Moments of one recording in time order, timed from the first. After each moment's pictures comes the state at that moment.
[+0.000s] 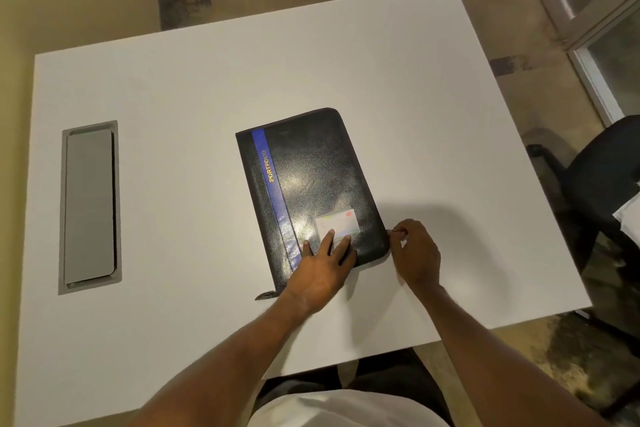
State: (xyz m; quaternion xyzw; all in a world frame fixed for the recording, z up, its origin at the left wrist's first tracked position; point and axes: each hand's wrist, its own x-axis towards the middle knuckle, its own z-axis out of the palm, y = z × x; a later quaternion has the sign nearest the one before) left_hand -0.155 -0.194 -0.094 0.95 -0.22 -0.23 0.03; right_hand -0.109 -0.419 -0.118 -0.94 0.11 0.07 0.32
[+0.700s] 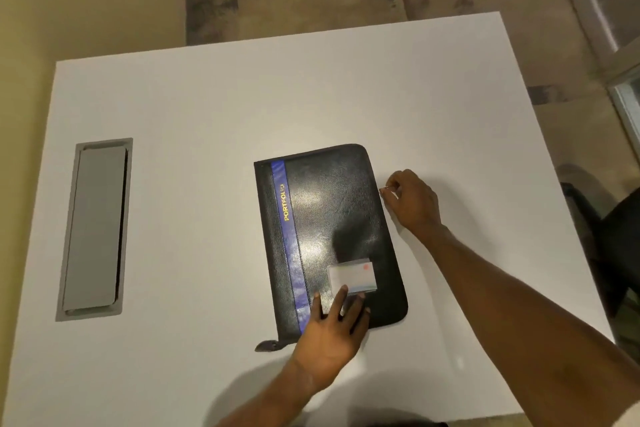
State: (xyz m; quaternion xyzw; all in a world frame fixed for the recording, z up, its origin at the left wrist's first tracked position) left_hand -0.162 -0.190 -0.095 0.95 -0.19 -0.25 0.06; right_hand 0.105 -0.355 -0.107 -0.96 -0.07 0.11 0.26
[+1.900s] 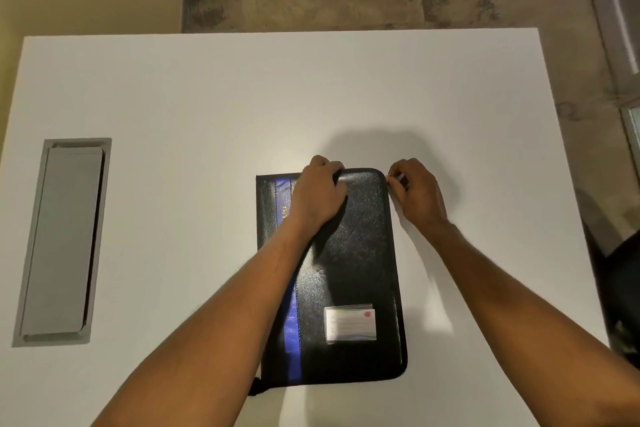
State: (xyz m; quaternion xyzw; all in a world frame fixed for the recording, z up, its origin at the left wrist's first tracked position) left_hand 0.136 -0.109 -0.085 0.91 0.14 -0.13 0.36; right_hand 0.192 -0.328 -0.122 -0.93 -0.13 0.10 0.34
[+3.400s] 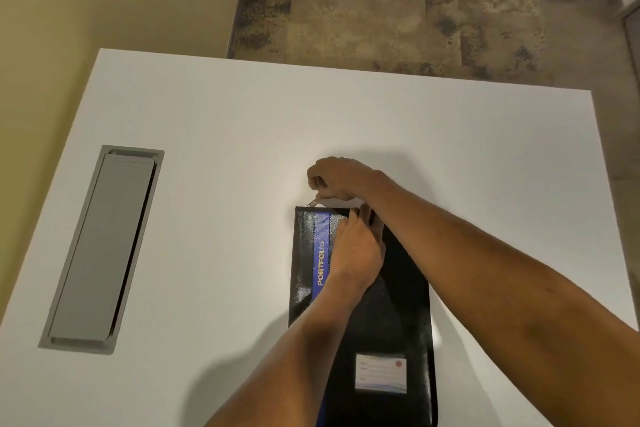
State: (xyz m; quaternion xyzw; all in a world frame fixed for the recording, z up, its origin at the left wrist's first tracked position) left_hand 0.114 -0.121 -0.119 0.94 0.15 -0.09 0.31; right_hand 0.263 -0.086 -0.079 -0.81 -0.45 0.36 0.05
